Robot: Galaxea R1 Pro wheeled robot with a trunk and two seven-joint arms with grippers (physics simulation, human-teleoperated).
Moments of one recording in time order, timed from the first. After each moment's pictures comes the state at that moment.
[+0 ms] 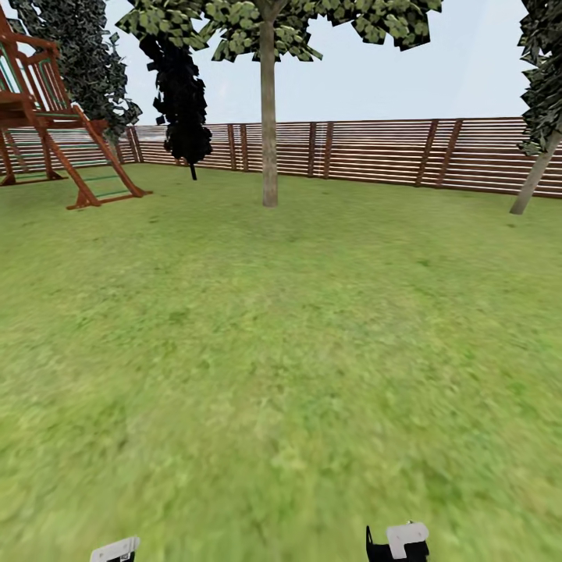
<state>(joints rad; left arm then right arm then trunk) -0.35 0.15 0.29 -0.12 0.01 -0.38 -0.05 -0.40 0.02 -0.04 -0.03 0.35 -0.61 -0.37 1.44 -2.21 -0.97</state>
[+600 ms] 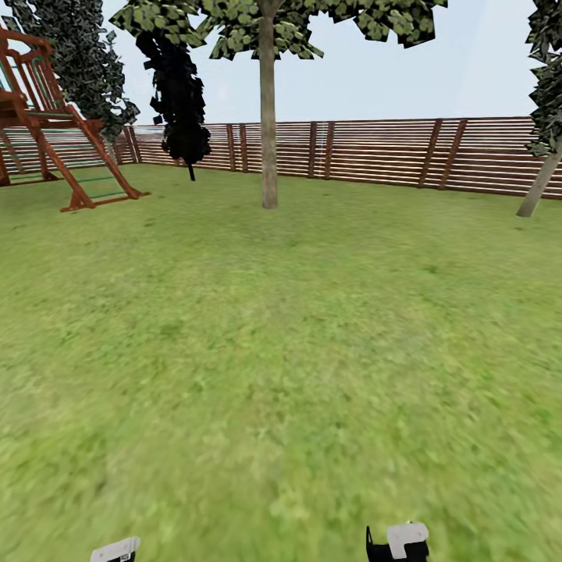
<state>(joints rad) -0.35 0.15 0.29 -0.12 0.01 -0.38 -0.05 -0.40 0.02 -0.04 -0.03 0.35 -0.61 -0.37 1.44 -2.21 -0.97</state>
